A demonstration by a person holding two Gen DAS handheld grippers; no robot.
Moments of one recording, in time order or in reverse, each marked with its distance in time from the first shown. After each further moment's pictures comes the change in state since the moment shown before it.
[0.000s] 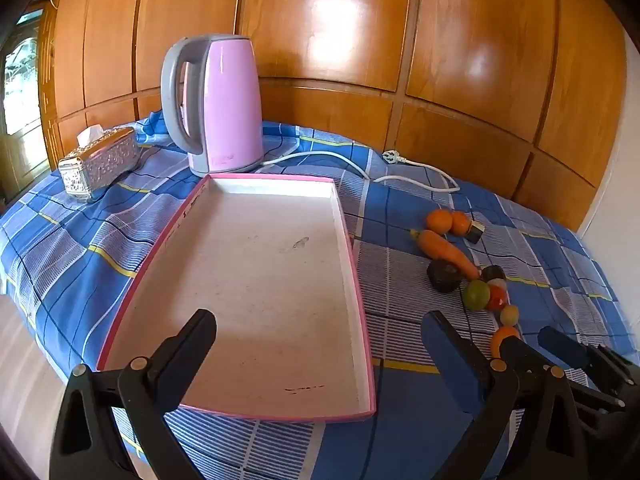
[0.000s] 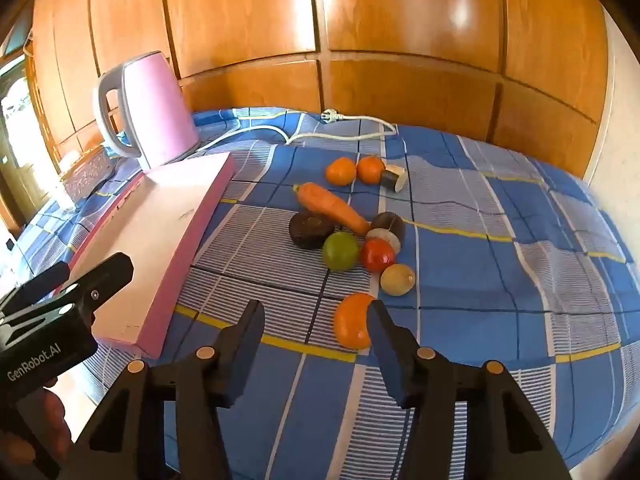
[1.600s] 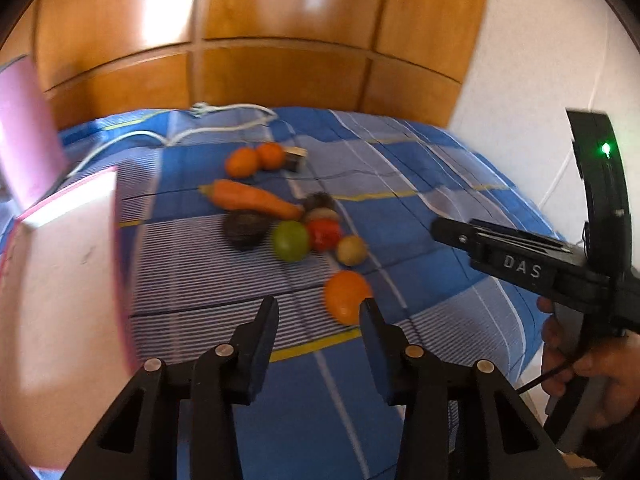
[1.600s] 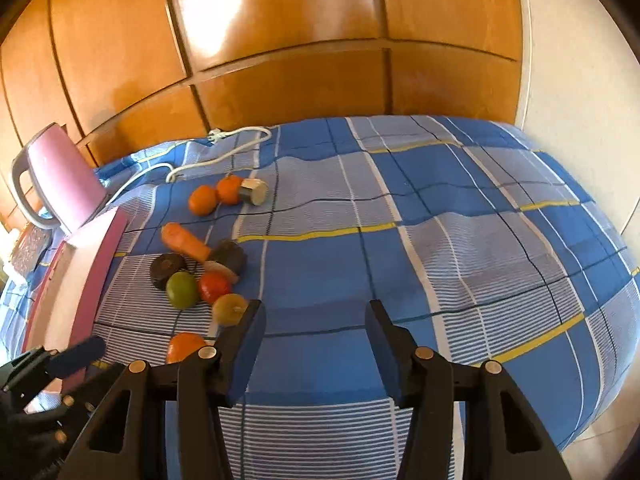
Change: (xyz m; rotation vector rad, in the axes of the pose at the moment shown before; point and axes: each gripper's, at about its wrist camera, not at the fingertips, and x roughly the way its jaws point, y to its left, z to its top) left arm 0.037 -0.123 -0.012 0.370 0.215 -0.452; right arm 0.012 -0.124 0.002 0.270 0.014 -0.126
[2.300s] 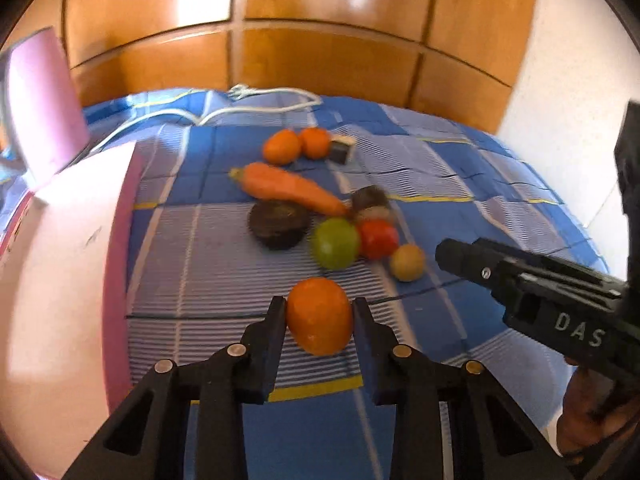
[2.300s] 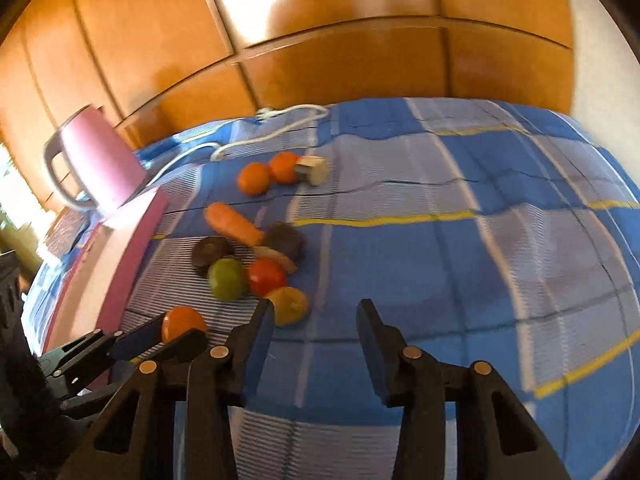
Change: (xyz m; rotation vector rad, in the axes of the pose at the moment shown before) left arm 0.040 0.022 -0.002 -0.121 0.003 0.147; right arm 0.027 0.026 0.001 -0.079 0.039 0.191
